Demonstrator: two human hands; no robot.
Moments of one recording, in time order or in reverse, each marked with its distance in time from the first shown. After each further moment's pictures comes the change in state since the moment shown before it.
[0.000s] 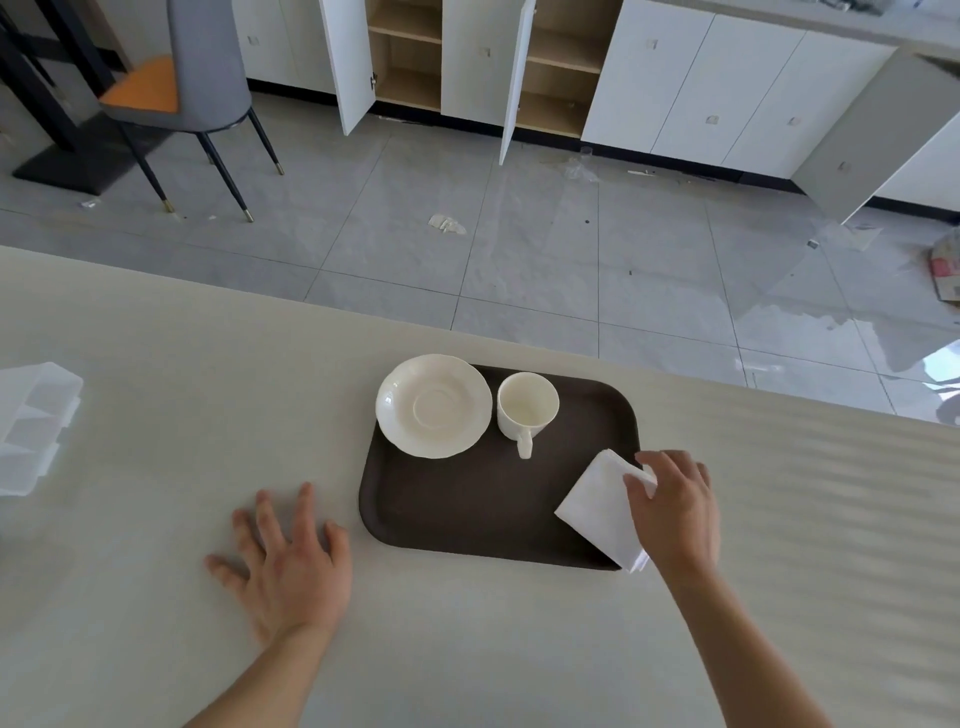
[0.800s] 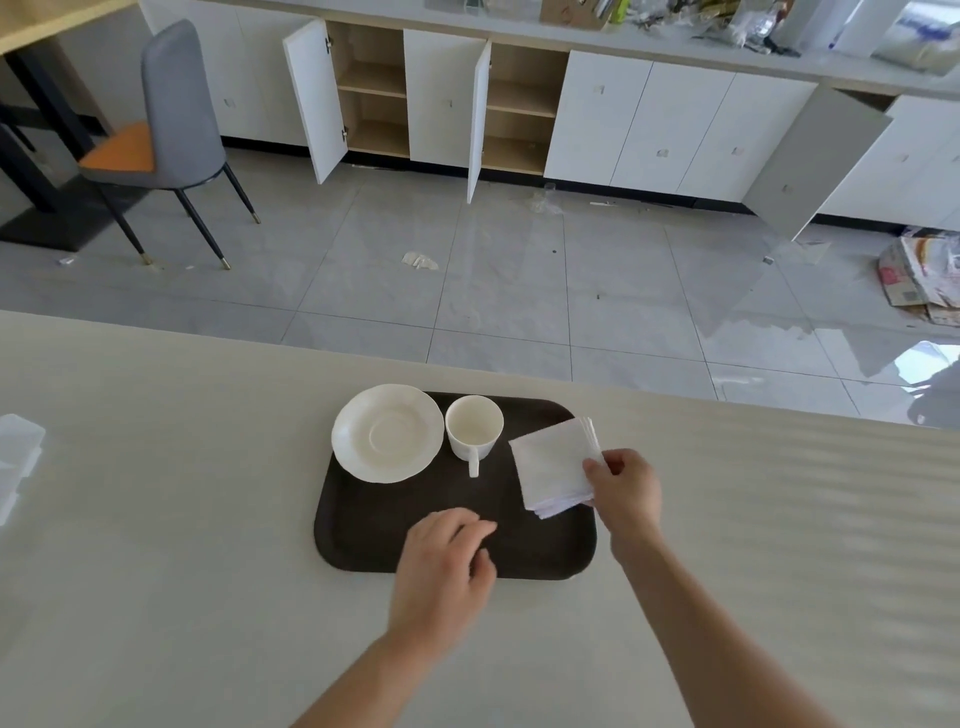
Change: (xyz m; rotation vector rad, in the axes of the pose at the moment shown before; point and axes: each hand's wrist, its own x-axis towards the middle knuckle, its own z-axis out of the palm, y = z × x) left_hand -0.089 0.145 -0.030 -0.473 0.011 0.871; right_hand 0.026 -0.005 -0.020 0.607 -0.103 0.446
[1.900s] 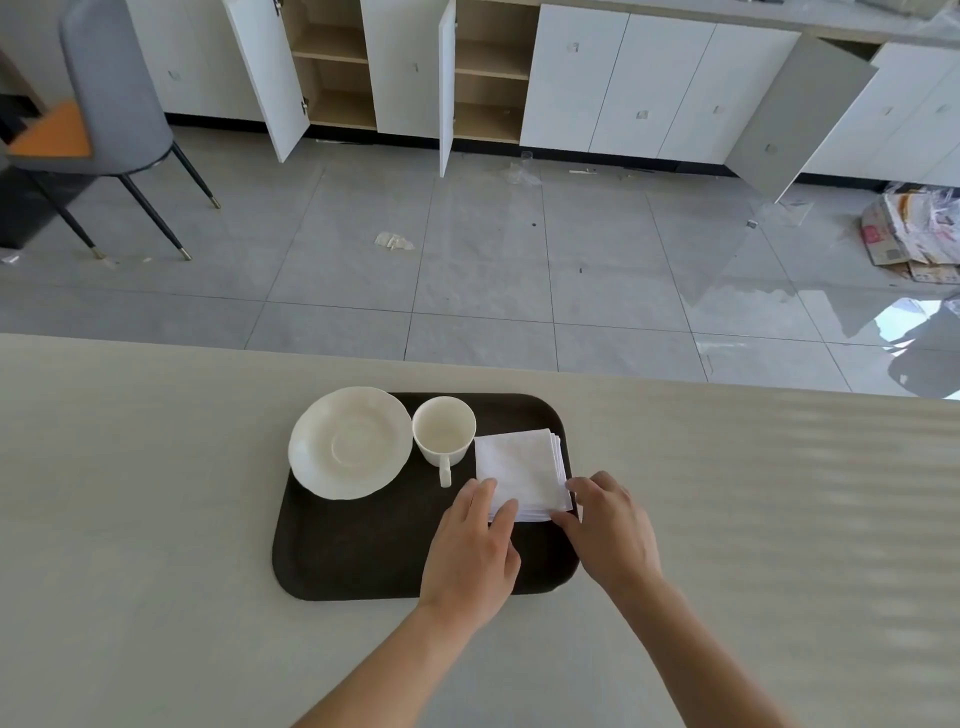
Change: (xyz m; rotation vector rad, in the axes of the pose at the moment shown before) left_hand 0.046 0.014 0.059 0.273 -0.272 0.093; right_hand 0.004 0.040 -0.007 -0.725 -0.161 -0.394
